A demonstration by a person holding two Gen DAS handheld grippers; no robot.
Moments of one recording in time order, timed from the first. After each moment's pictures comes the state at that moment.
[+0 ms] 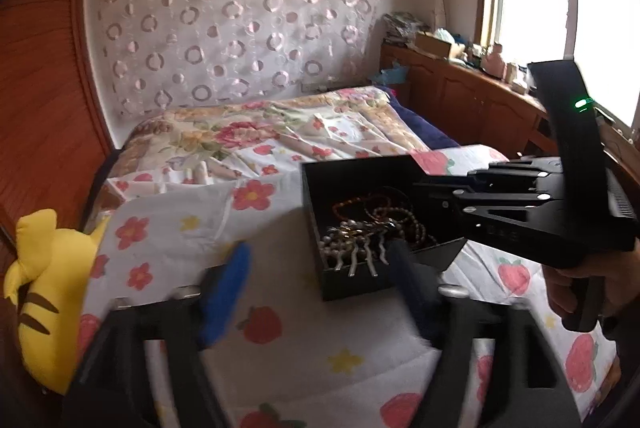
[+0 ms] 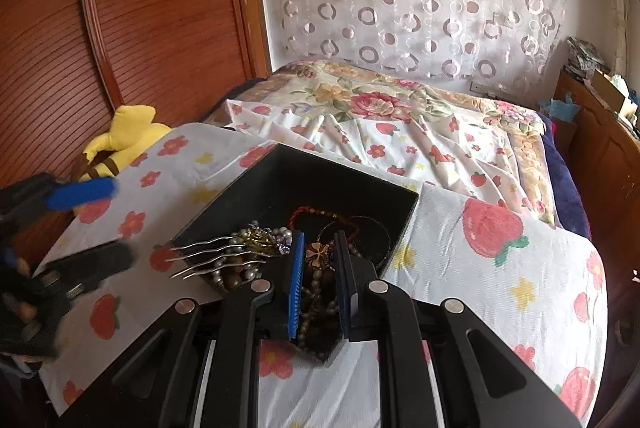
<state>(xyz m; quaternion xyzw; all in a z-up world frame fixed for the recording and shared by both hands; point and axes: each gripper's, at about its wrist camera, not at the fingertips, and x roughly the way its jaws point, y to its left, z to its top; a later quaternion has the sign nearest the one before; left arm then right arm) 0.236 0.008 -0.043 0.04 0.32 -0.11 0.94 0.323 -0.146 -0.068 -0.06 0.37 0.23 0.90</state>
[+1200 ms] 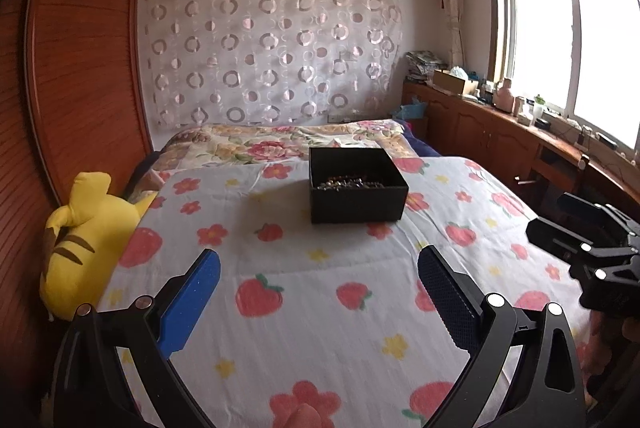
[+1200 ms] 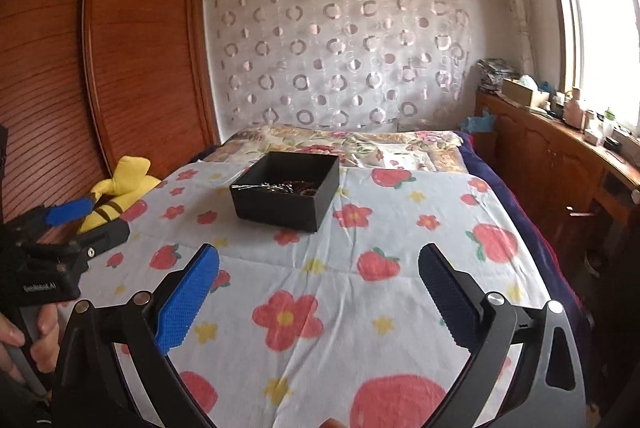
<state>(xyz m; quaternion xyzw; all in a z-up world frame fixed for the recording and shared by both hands) 0.073 -0.002 -0.030 0.01 0.26 -0.06 0.96 0.087 -0.213 -0.033 0.00 0.25 0.11 0.96</state>
